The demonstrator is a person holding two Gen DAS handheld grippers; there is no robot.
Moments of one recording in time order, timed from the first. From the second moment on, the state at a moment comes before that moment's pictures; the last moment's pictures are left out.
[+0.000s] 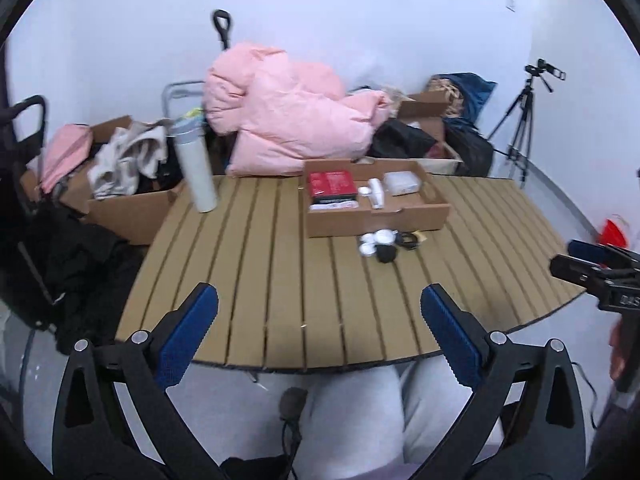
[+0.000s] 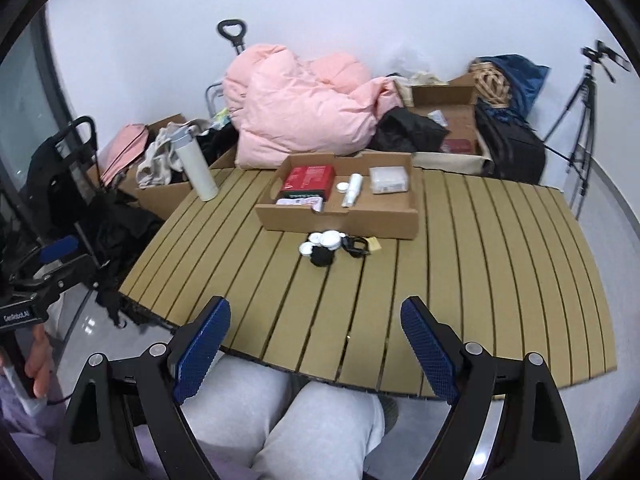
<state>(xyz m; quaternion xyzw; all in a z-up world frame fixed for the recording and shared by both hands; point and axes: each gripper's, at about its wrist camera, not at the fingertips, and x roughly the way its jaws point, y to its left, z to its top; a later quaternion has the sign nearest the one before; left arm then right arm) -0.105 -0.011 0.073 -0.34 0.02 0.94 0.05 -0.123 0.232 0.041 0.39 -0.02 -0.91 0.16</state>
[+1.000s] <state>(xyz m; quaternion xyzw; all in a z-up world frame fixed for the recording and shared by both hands) -0.217 0.012 -0.086 -0.39 0.02 0.91 0.11 -0.193 0.191 -0.118 0.39 0.01 -0.90 0.19</state>
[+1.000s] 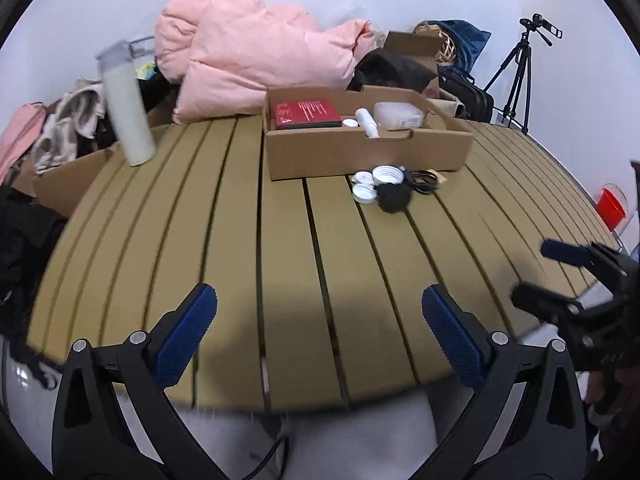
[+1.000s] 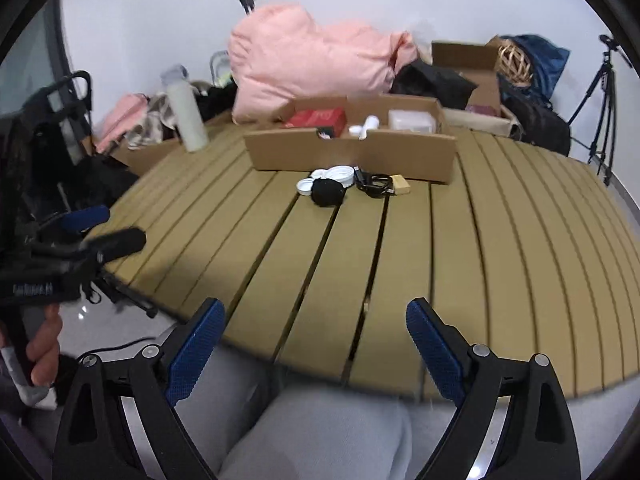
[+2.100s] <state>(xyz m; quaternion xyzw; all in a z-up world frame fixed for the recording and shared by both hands) -0.277 0.064 -0.077 -0.40 0.01 0.89 0.20 -0.269 0.238 -0.107 0.40 -0.05 -0.90 0.18</state>
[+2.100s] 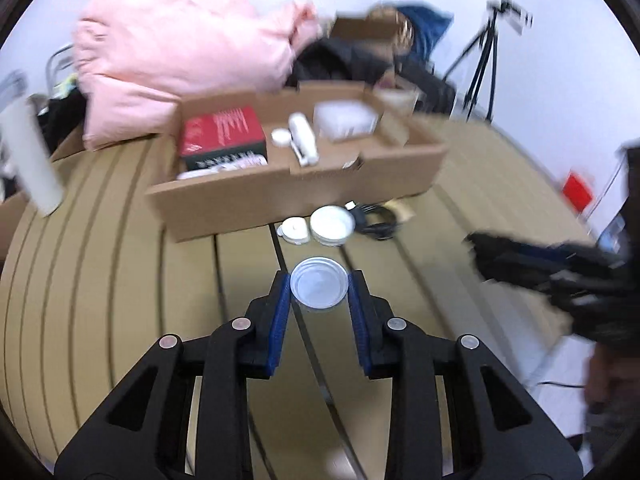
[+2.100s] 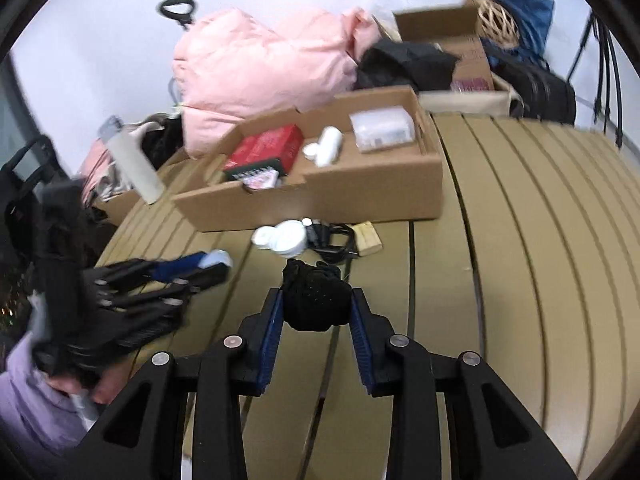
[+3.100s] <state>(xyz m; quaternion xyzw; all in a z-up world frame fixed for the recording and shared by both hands) -0.392 0.078 0.042 -0.38 -0.04 0.89 0.23 -0.314 0.261 -0.004 0.35 -0.05 -0.90 0.26</state>
